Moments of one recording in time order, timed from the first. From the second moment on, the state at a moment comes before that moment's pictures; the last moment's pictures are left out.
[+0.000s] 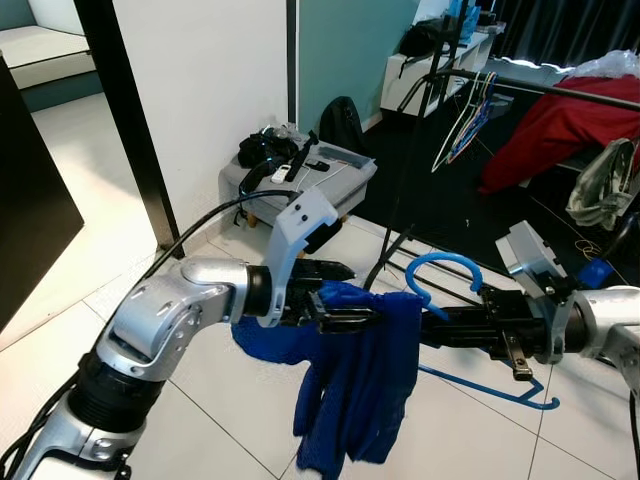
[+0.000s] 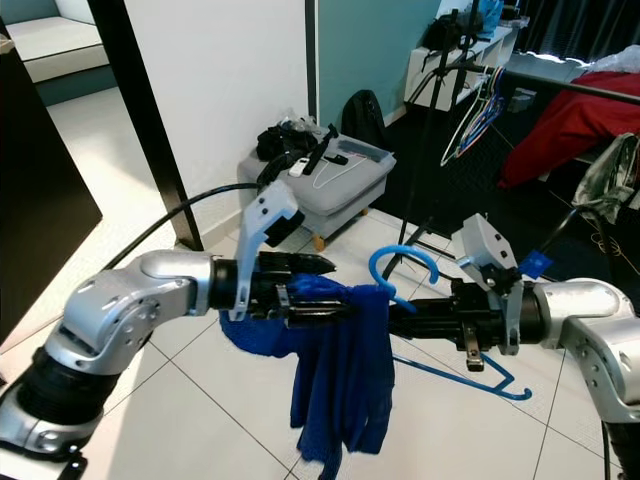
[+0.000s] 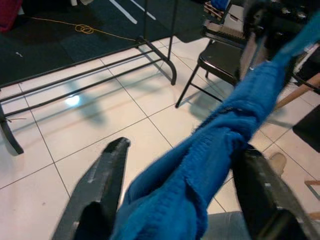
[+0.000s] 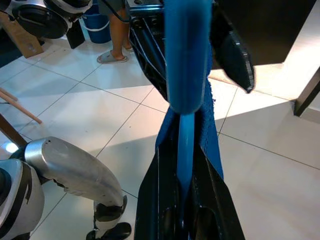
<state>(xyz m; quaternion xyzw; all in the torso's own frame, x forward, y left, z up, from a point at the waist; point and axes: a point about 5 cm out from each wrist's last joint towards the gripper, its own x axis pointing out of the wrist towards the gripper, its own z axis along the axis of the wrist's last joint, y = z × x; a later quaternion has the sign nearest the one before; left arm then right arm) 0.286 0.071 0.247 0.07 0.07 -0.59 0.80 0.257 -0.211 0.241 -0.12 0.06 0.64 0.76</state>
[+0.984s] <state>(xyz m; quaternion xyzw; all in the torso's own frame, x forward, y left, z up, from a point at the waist) 0.275 0.069 0.248 0.08 0.05 -0.62 0.77 0.269 -0.209 0.263 -0.10 0.00 0.61 0.78</state>
